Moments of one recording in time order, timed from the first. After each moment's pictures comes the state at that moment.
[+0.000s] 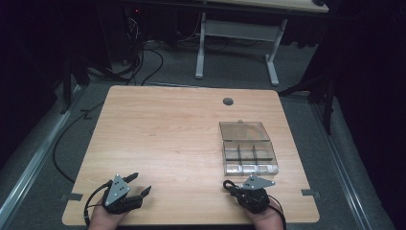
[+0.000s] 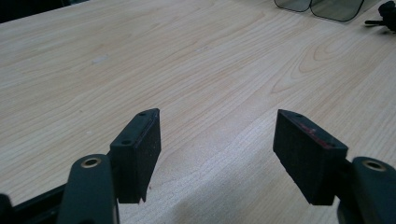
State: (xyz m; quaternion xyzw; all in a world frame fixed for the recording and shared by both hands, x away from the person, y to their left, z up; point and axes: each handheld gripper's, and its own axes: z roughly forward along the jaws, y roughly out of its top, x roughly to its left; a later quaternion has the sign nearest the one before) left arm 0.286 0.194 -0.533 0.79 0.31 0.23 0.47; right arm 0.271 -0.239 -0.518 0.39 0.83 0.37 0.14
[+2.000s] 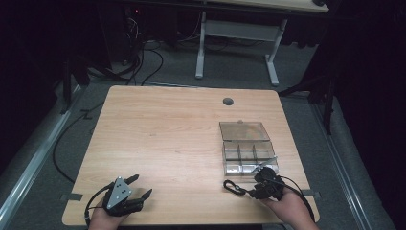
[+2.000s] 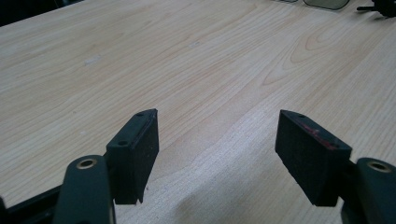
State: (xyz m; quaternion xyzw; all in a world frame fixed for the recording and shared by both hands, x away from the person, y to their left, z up) left arm 0.281 0.191 -0.533 0.81 0.30 0.23 0.46; right arm 0.312 -0.275 -0.486 0.47 0.87 0.13 0.03
